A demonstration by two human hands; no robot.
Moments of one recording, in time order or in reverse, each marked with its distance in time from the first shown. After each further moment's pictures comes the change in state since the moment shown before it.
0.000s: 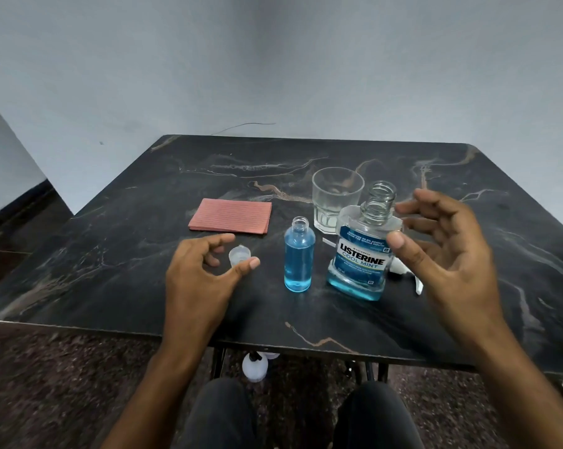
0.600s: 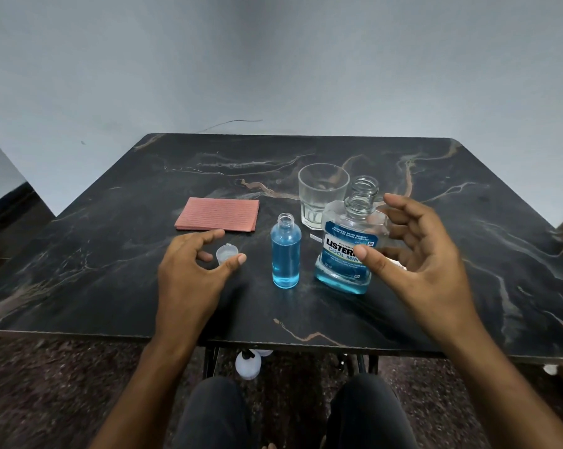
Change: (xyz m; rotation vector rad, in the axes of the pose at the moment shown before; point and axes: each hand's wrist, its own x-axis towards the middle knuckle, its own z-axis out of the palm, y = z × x) left_hand 0.009 -0.006 0.009 0.077 -0.039 0.004; right_hand -0.007 0.012 0.004 -0.013 -0.049 0.023
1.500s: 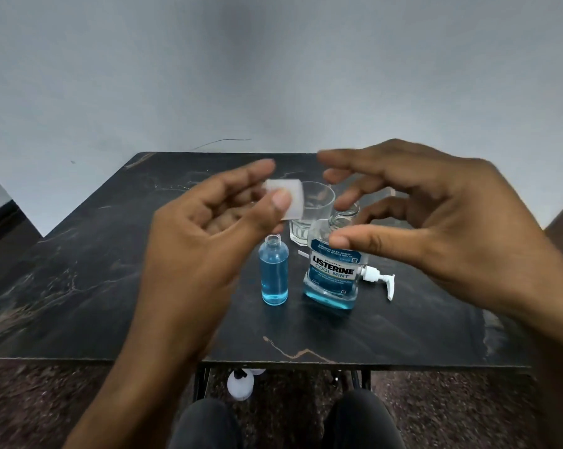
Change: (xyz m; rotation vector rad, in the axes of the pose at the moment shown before) left_hand -0.011 0.131 -0.046 -0.844 -0.229 0.087; right_hand 0.043 -0.120 -0.016 -0.262 -0.376 -0.282
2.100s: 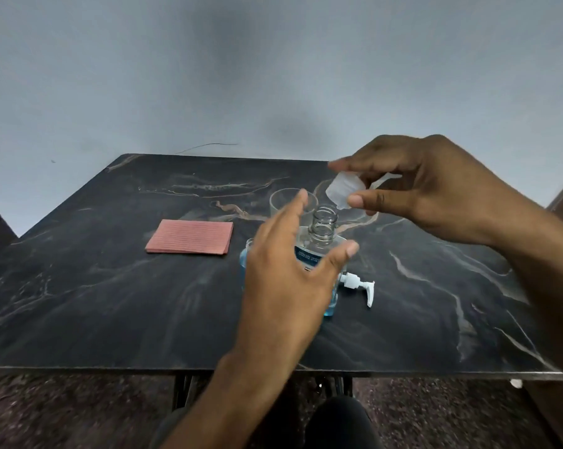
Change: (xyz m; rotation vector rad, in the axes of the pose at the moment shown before) left_hand -0.009 -0.038 0.080 0.482 0.029 -0.029; right_hand 0.031 0.029 -0.048 -0.310 -0.149 0.144
